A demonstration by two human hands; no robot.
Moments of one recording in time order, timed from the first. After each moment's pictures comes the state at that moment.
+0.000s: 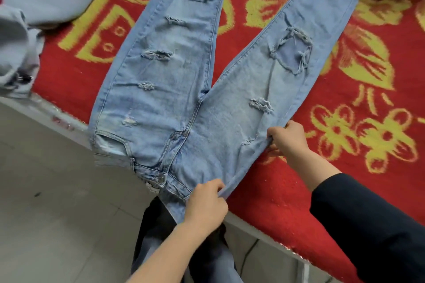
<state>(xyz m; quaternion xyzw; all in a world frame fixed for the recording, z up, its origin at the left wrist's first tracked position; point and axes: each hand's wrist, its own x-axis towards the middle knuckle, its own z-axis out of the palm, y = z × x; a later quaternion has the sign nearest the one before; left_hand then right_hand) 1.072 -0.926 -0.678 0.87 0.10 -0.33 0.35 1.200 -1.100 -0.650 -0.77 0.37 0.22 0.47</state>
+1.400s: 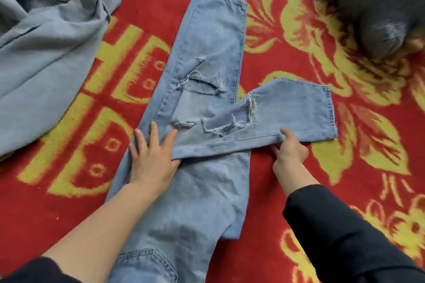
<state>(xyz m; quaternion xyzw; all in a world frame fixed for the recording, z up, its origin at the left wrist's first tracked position) 1.435 -0.762 -0.741 0.96 -0.03 -0.25 0.10 1.463 -1.029 -0.721 -0.54 0.61 -0.12 0.57</state>
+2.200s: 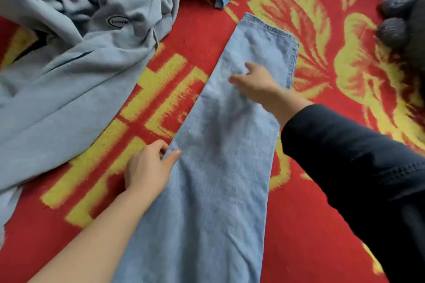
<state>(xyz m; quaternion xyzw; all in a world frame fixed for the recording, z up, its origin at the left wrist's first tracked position) 1.504 -0.712 -0.738 0.90 0.25 -0.15 0.31 1.691 -0.896 -0.692 -0.90 0.11 0.22 0.35</state>
